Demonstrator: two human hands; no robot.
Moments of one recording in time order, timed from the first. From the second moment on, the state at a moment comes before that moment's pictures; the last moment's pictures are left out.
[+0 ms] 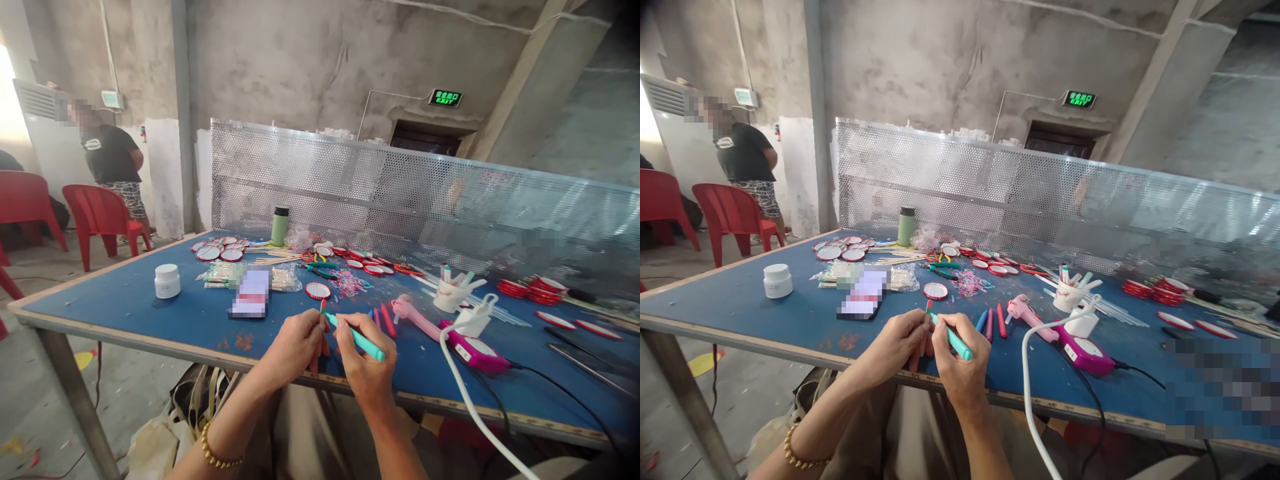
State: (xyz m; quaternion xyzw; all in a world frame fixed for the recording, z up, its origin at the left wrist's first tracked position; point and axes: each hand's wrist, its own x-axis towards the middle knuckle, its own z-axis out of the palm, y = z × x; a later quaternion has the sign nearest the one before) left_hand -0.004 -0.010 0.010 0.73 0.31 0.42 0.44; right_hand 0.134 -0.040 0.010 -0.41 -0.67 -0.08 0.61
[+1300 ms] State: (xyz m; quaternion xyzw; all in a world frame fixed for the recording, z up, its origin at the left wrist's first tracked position) left_hand -0.003 -0.008 0.007 0.72 0.30 0.43 0.44; right_hand 0.133 -0.040 0.013 -0.40 -0.68 -0.10 0.61
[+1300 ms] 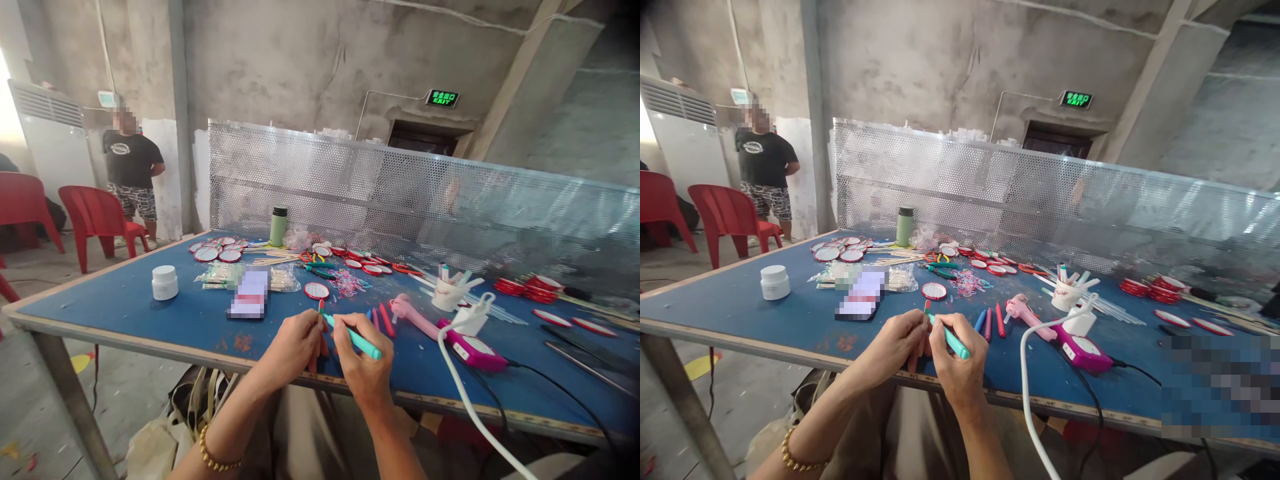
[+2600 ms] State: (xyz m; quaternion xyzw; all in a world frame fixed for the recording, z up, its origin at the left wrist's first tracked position) left_hand -0.004 -0.009 0.009 0.73 0.31 0.42 0.44; right_hand 0.134 -0.040 0.013 -0.41 -0.68 -0.09 0.60
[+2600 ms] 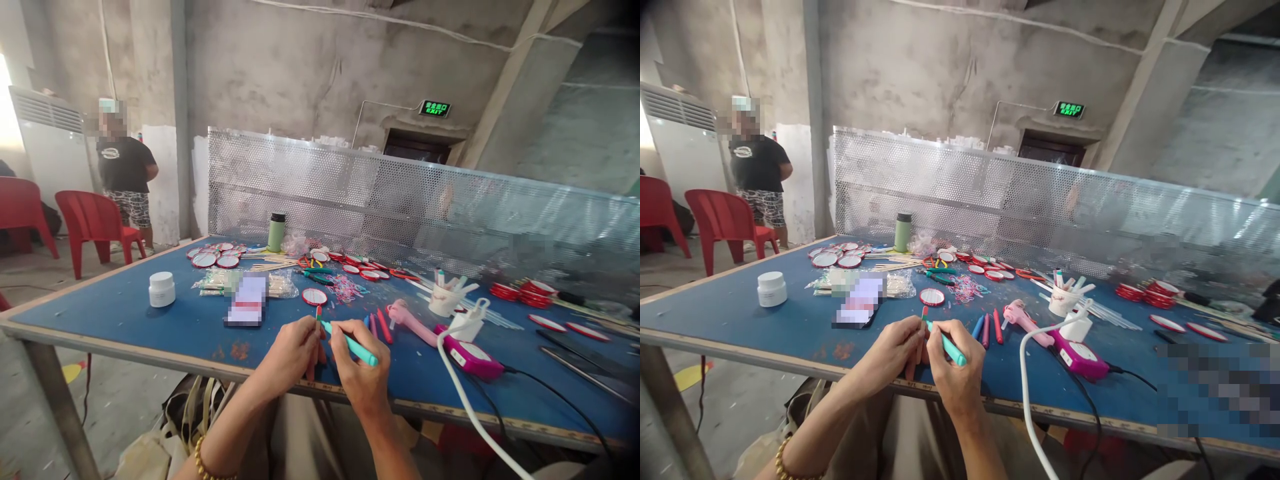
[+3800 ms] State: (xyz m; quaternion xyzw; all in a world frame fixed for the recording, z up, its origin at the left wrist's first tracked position) left_hand -0.003 -0.008 0.007 0.72 0.30 0.43 0.44; right_hand 0.133 -0.041 0.014 -0.40 -0.69 -0.09 0.60
